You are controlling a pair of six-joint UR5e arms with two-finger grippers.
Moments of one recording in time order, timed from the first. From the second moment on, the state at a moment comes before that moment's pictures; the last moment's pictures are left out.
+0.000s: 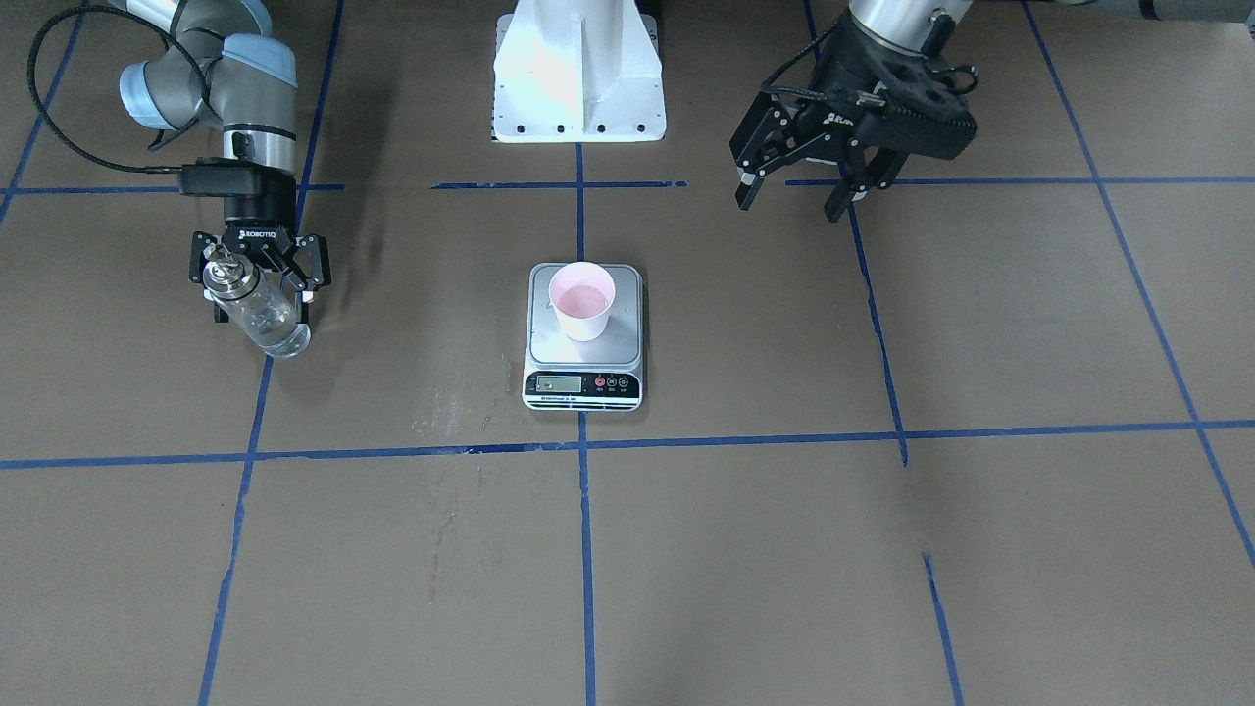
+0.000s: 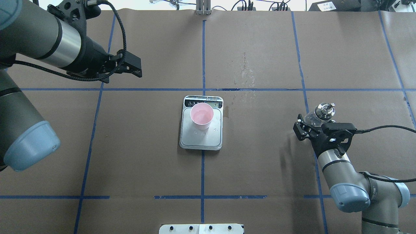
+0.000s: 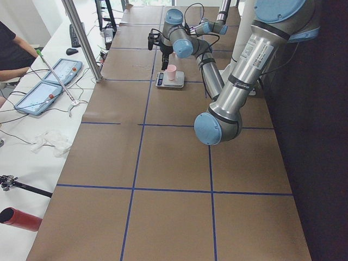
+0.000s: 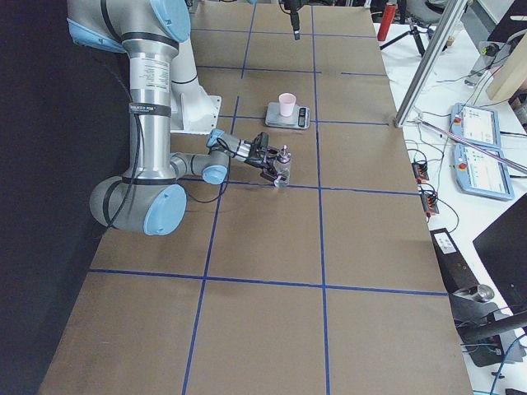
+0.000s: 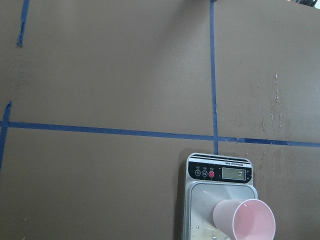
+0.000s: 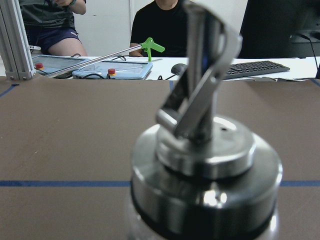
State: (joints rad) left arm -0.82 -2.09 -2.10 -1.53 -2.05 -1.18; right arm 0.23 -1.63 1.78 -0.81 0.64 1.36
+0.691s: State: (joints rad) left arm -0.82 -2.08 -2.10 -1.53 -2.05 -1.18; right arm 0.13 -1.69 1.81 -0.81 0.56 1.37
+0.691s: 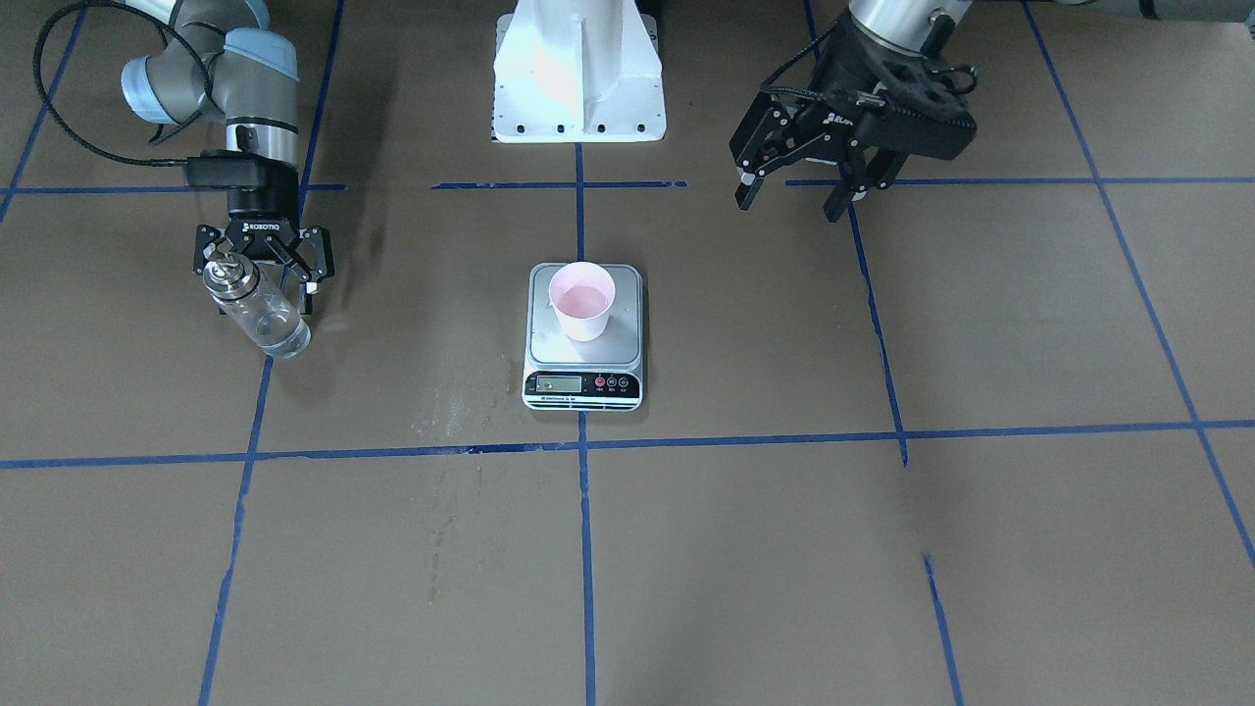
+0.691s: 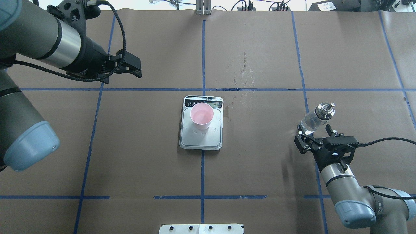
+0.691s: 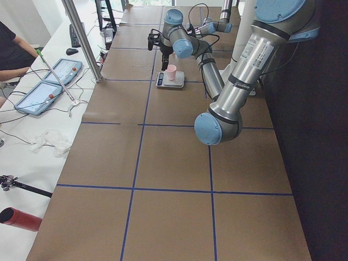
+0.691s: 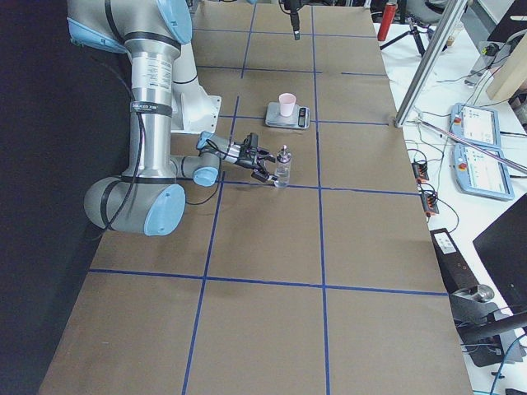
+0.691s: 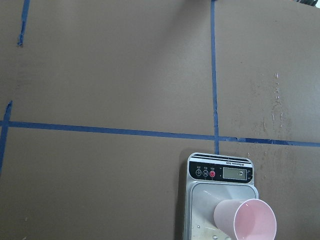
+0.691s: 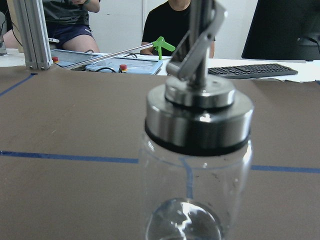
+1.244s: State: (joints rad) left arm -0.83 -2.08 -2.11 -1.53 -2.05 -1.18; right arm 0.00 -1.80 1.88 -0.79 0.49 1.39
